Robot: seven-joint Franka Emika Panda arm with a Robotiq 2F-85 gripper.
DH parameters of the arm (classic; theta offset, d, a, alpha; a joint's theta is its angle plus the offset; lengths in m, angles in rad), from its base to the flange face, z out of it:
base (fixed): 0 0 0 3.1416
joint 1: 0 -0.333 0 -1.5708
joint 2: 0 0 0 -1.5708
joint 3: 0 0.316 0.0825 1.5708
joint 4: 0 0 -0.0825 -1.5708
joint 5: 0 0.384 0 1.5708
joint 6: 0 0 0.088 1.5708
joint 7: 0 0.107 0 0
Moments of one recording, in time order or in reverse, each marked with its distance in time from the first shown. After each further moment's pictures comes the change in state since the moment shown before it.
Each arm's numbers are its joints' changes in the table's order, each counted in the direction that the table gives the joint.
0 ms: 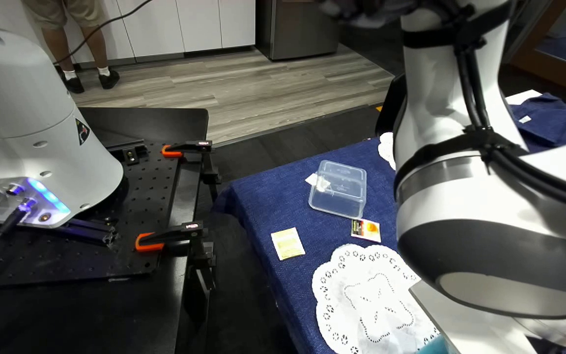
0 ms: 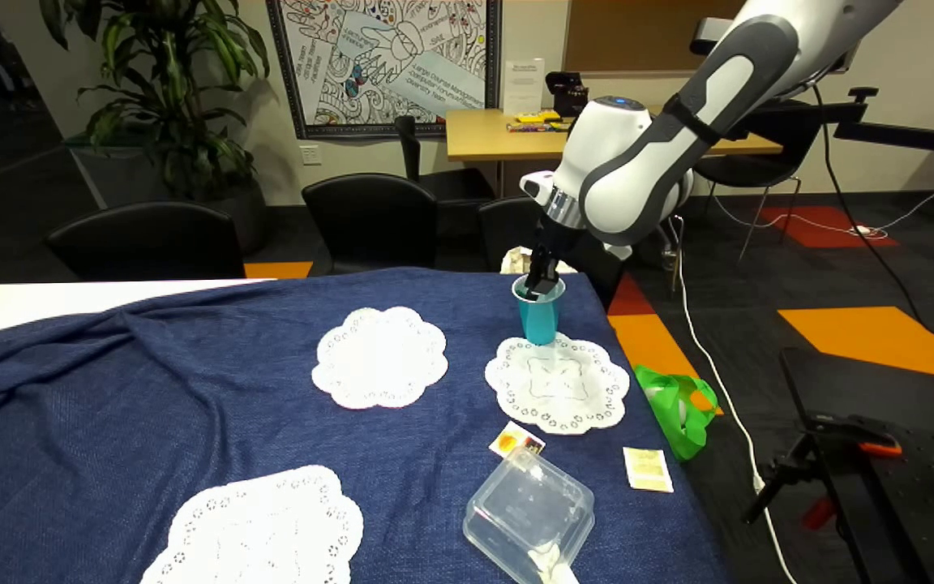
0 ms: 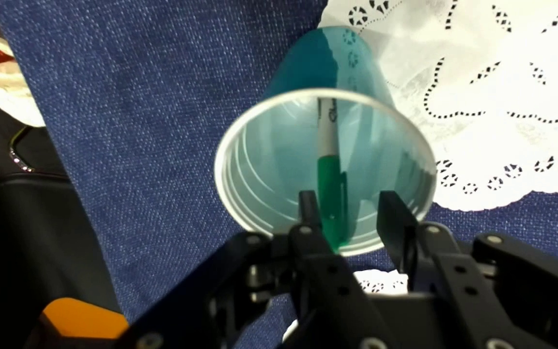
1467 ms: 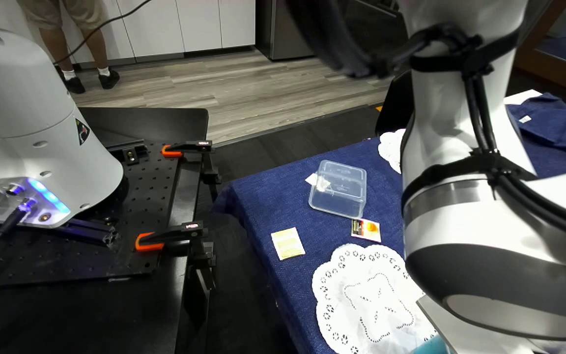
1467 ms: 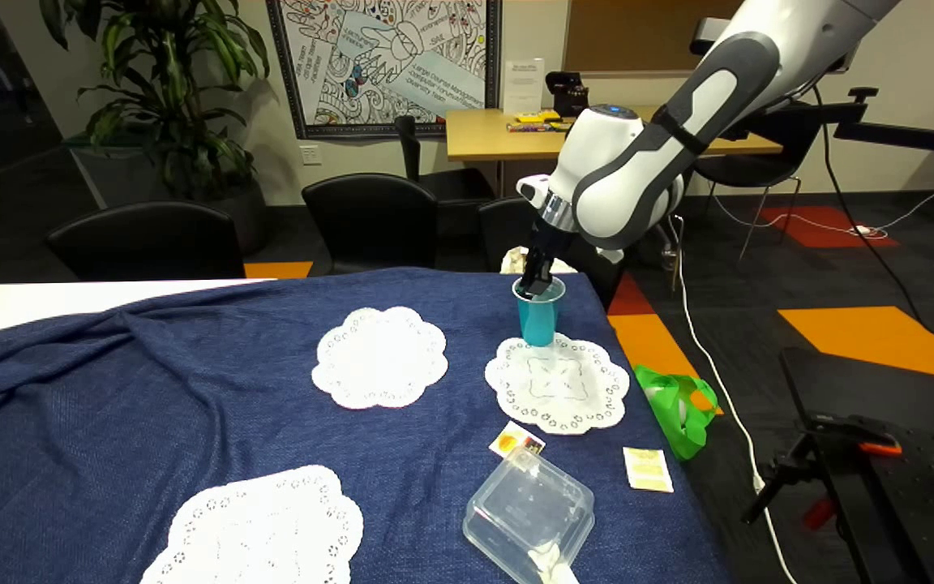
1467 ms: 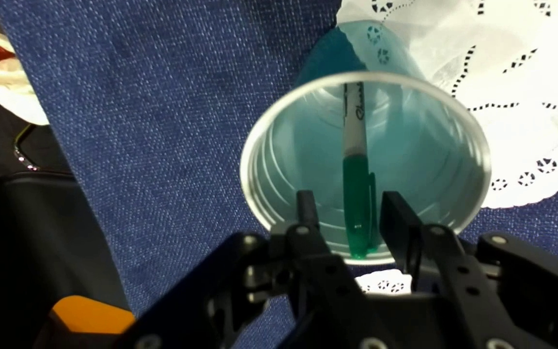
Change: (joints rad) arm 0.009 -0.057 0.005 0.064 0.000 0.010 0.000
